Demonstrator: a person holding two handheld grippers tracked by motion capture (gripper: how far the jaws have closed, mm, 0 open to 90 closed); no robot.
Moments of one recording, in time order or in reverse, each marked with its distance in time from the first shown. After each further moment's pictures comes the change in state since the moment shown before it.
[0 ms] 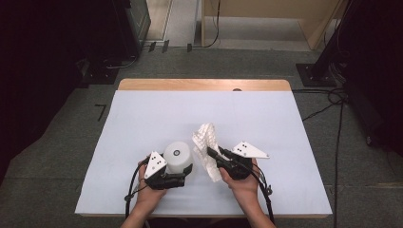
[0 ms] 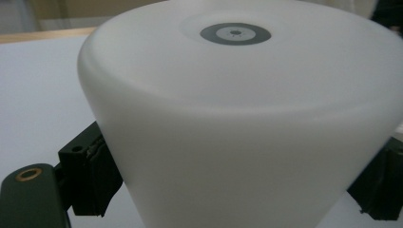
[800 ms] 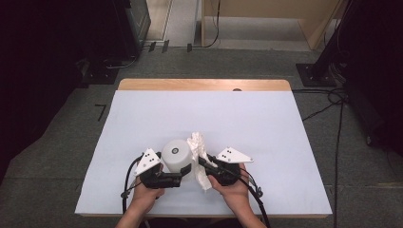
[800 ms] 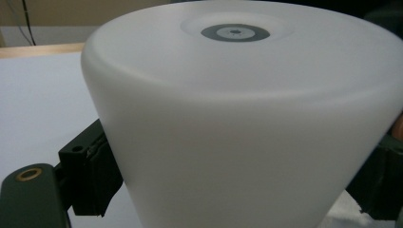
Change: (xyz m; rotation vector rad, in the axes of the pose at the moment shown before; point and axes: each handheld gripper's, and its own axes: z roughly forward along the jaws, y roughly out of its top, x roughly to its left) left arm 0.000 0.013 -0.011 -0.037 -0.056 -0.014; right arm 0.019 -0.016 0.020 0.089 0.021 -0.039
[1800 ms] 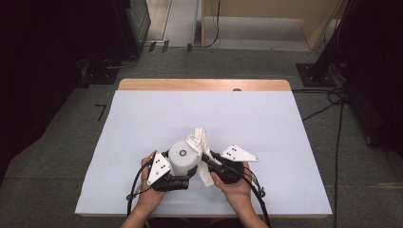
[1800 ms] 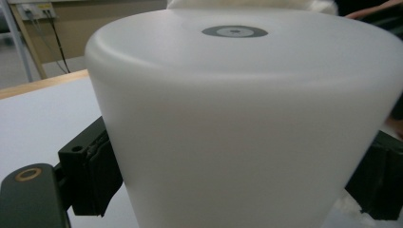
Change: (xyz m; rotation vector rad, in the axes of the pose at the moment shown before) left arm -0.010 -0.010 0.014 -0.043 0.118 0.147; right arm -0.002 0.009 -0.009 -0.046 -0.027 0.001
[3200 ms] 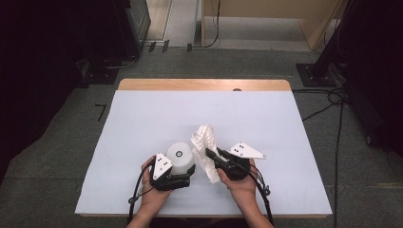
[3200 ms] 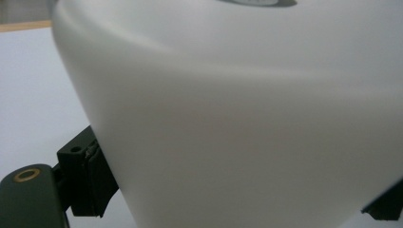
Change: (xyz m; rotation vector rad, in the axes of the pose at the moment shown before) left arm 0.002 -0.009 0.004 0.112 0.041 -0.143; right arm -0.017 0.002 -0.007 -0.006 -0.019 0.047
